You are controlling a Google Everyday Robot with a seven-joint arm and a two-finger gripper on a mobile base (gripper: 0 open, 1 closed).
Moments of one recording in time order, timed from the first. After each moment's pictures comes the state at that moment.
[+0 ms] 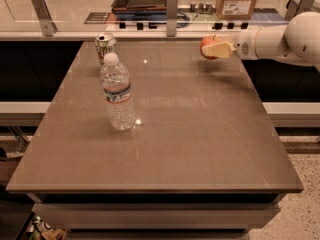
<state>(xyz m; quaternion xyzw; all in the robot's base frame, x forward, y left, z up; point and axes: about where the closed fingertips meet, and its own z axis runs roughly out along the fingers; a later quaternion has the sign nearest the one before) 0.765 -0.190 0.888 -0.30 0.78 0.20 0.52</state>
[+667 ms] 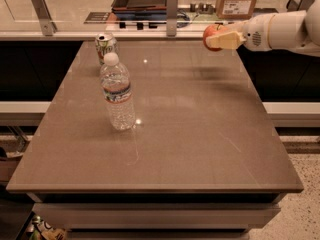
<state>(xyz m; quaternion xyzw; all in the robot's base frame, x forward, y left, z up) 0.728 -0.186 0.937 -0.33 0.76 0.20 0.53</state>
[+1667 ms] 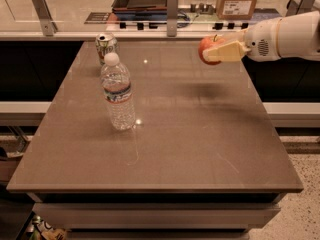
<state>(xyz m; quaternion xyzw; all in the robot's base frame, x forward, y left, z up) 0.644 -0.157 0.945 -0.37 0.76 0.22 0.48</state>
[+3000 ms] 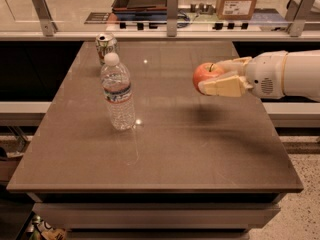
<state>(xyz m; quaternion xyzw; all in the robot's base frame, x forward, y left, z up) 0.552 -0.136 0.921 -0.39 0.75 0.24 0.49</state>
